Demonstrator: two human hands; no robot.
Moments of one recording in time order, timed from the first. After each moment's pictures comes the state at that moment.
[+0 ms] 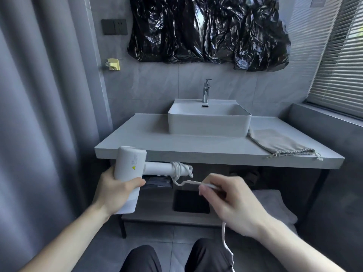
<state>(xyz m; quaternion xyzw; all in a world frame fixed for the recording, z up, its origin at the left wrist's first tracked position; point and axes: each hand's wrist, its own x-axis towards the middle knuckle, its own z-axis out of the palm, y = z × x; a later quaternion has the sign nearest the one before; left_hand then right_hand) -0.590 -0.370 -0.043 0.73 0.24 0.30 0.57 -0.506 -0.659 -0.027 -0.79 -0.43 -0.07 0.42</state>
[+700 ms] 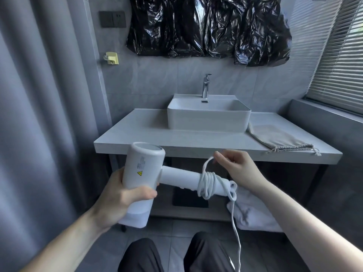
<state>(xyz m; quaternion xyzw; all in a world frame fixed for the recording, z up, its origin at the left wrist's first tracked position) -0.635 -0.407 -0.020 0.76 0.05 0.18 0.63 -0.419 -0.658 -0.031 -0.81 -0.30 -0.04 0.50</state>
